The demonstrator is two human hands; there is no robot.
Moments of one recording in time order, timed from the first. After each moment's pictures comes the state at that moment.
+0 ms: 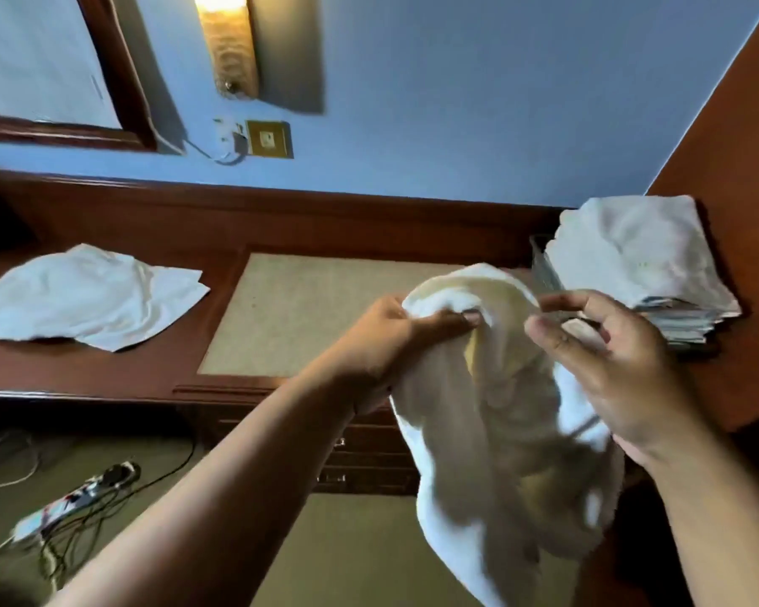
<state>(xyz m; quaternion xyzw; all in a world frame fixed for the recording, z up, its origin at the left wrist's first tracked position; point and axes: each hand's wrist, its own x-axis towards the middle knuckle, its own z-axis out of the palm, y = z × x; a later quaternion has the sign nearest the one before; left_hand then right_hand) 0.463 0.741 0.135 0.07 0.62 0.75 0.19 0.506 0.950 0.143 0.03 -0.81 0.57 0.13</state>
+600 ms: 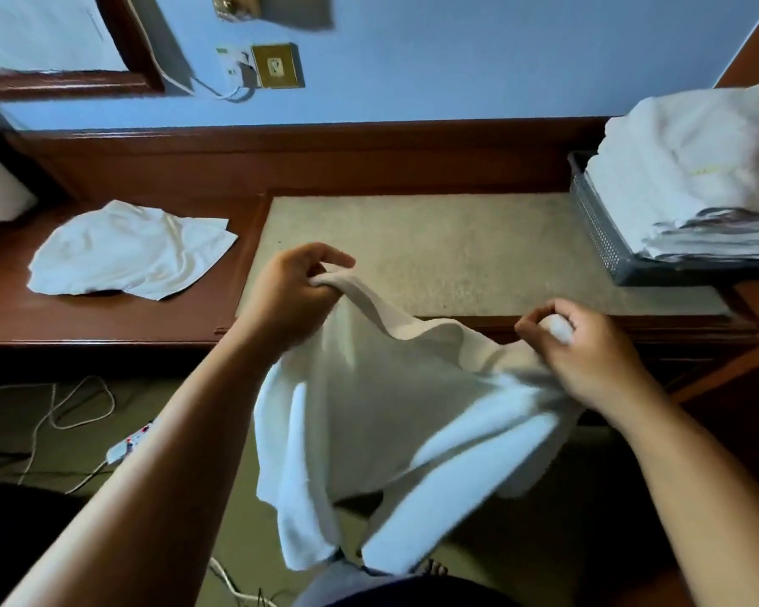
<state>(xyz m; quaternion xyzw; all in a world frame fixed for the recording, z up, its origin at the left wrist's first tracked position) 0.465 0.643 0.089 0.03 0.89 0.46 -0.05 0.509 0.946 0.047 -0.04 -0.90 0.43 0.07</state>
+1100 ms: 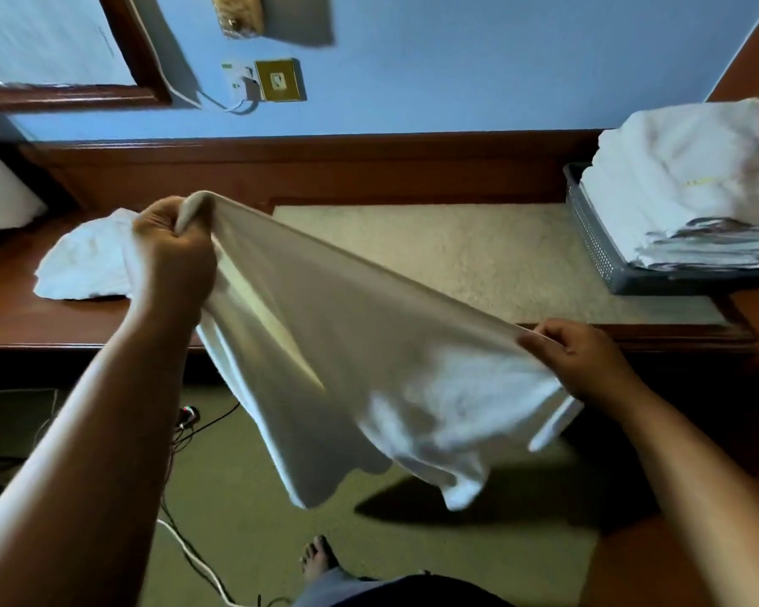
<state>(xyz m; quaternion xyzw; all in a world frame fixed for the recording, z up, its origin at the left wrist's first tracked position) 0.445 0.567 0.110 -0.15 0.84 0.43 -0.31 0.491 0.993 0.011 0.01 -0.93 0.37 0.01</state>
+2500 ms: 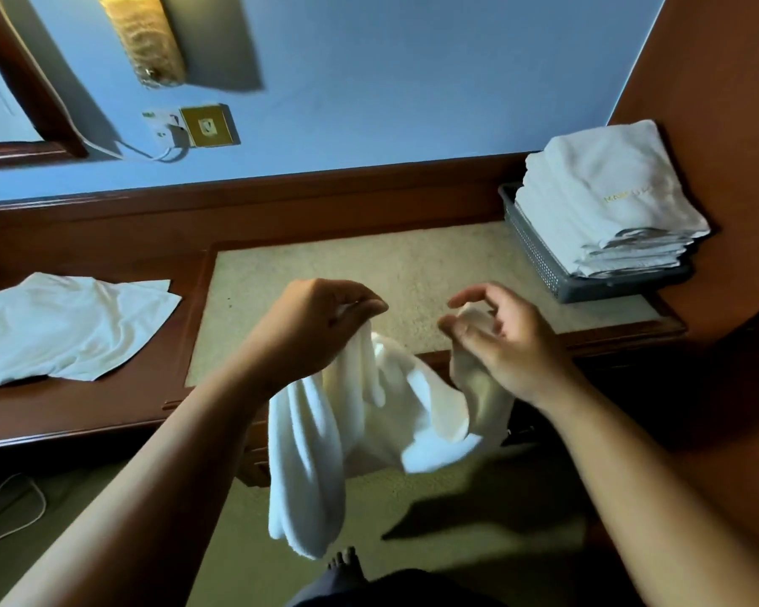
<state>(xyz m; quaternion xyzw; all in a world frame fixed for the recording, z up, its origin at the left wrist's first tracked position) 0.418 0.684 0.110 0.29 0.90 0.33 -0.02 0.480 0.921 0.079 -0.02 -0.84 0.54 0.06</state>
